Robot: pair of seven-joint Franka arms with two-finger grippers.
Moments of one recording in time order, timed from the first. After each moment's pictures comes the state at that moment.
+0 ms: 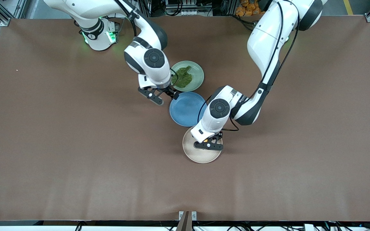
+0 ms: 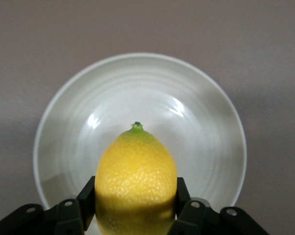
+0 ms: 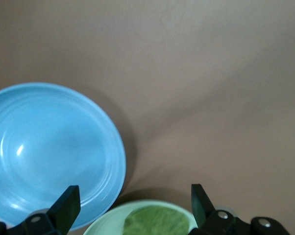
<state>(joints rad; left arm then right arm) -0.55 0.82 -0.09 -1.35 0.06 2.30 -0.52 0.29 0.44 0.55 -1.93 -0.18 2.25 1.53</state>
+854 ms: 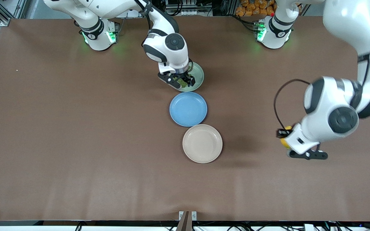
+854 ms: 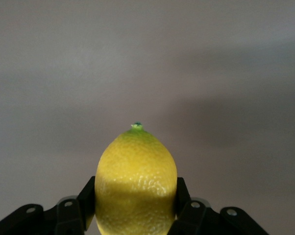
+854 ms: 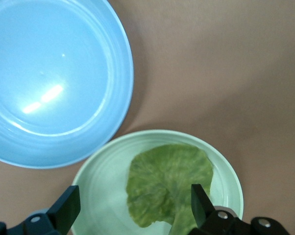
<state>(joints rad) -0.10 0.57 -0.04 -1.49 0.07 1.92 -0.10 0.37 0.51 0.63 -2.01 -0.33 2.40 1.79</state>
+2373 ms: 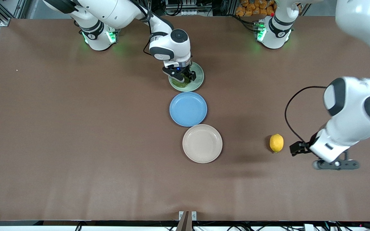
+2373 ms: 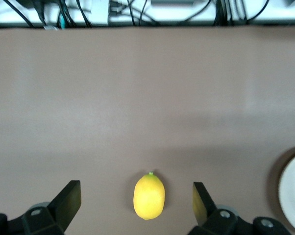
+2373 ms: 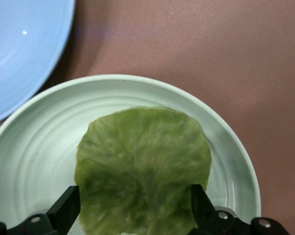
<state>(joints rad) -0.08 0.47 -0.05 -1.41 0.04 2.06 -0.12 0.39 0.64 0.67 -2.08 -0.64 2.52 2.08</state>
